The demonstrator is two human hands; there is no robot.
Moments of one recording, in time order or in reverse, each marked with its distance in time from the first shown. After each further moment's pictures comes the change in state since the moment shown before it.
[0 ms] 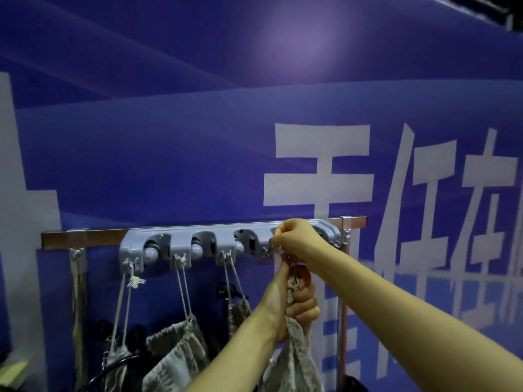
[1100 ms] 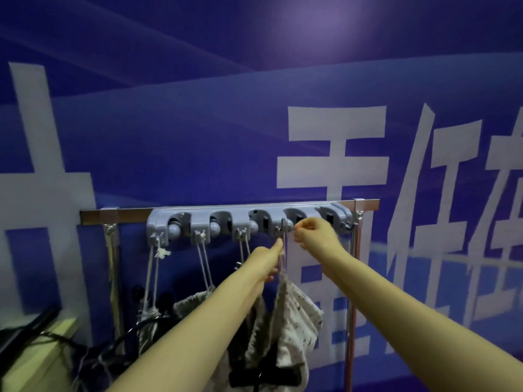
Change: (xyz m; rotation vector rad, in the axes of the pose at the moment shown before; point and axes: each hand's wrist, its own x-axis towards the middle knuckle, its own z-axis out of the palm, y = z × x) left_hand -0.005 0.037 -0.033 0.757 0.629 0.062; right_hand -0.026 0.034 0.007 0.099 0.096 0.000
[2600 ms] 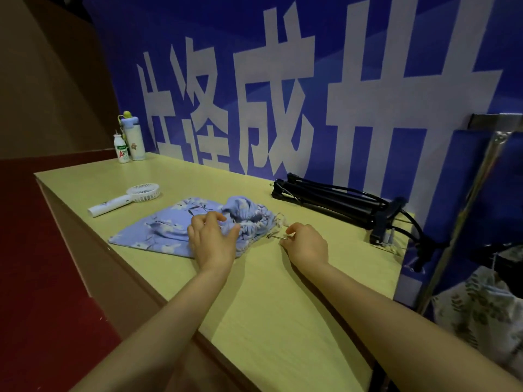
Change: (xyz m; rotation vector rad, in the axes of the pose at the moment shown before) left_hand -0.398 -0.188 -0.484 0.744 1.458 -0.209; right_hand -0.353 -0.127 0.485 -0.347 -0.727 -0.454
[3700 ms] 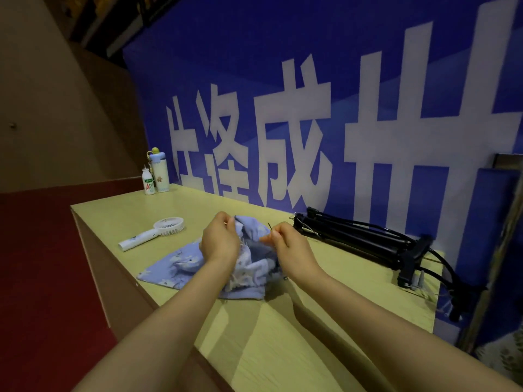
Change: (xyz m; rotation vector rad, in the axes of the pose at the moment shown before) left_hand 0.069 0.029 -0.040 -0.147 0.020 -0.011; right_hand -0.003 -0.084 -0.031 0.656 -0.068 -0.311
